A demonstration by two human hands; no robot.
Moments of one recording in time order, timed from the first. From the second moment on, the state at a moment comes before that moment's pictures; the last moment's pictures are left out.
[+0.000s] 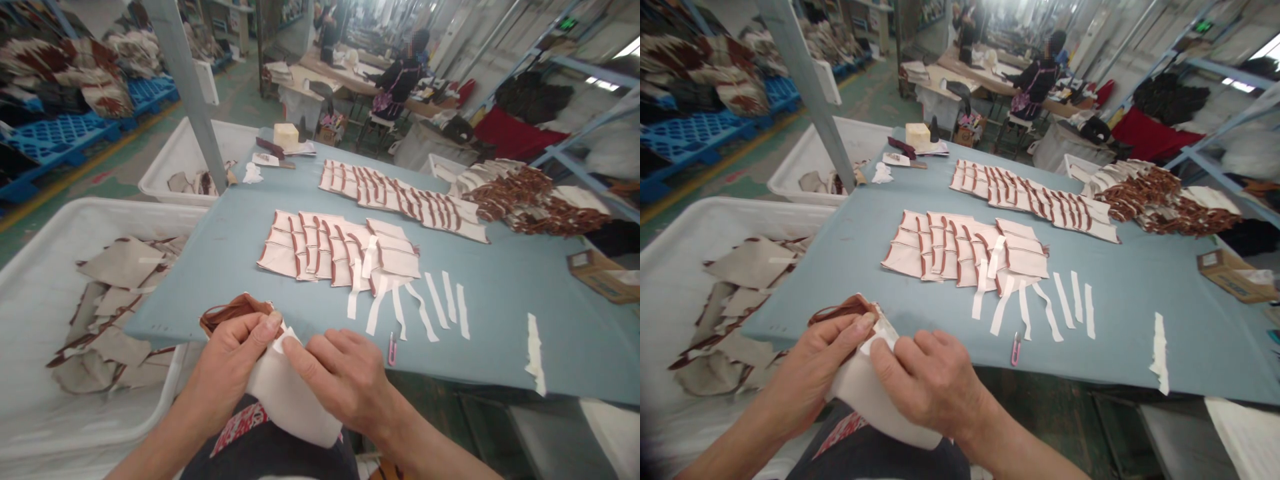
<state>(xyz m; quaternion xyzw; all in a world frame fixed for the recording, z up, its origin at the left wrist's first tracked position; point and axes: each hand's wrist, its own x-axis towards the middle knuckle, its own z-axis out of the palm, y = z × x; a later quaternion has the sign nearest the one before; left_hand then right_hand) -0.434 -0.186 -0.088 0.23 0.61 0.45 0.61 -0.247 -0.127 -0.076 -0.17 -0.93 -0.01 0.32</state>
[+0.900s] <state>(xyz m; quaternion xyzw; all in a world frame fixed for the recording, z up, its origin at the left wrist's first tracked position) -0.458 -0.170 -0.091 0.29 0.59 0.44 0.61 -0.252 -0.136 -0.092 -0.21 -0.94 0.01 0.27</state>
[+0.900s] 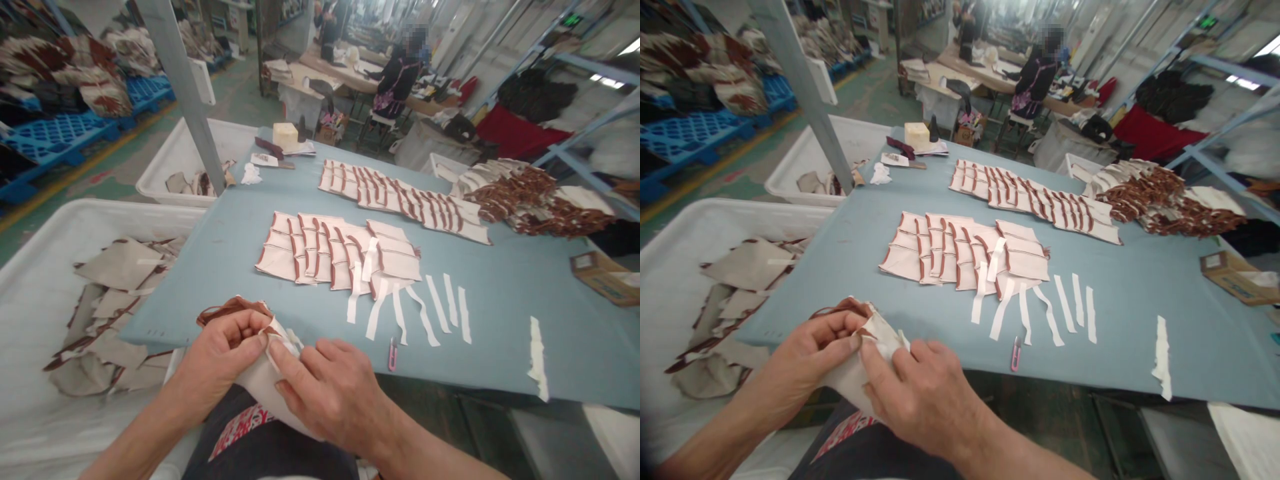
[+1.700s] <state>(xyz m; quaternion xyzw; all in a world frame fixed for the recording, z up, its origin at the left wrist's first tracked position) -0.433 -0.185 -0.072 0.41 0.64 0.44 0.47 -0.275 -0.125 -0.094 -0.34 -0.64 0.63 0.29</state>
